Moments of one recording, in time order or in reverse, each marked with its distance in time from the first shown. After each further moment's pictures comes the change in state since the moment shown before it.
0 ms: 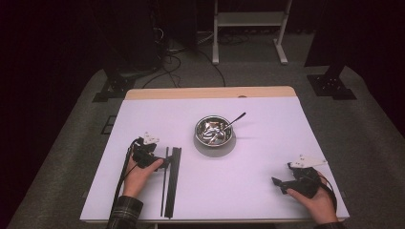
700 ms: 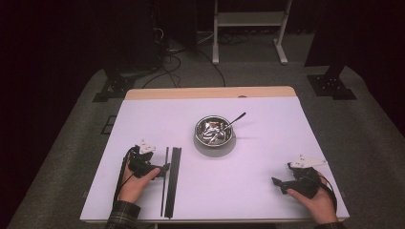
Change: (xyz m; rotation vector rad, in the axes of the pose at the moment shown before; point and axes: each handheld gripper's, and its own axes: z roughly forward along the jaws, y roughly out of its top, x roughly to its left) left arm -0.010 -0.022 -0.020 -0.012 0.002 -0.002; right arm 0.000 0.000 0.000 -0.001 0.000 0.000
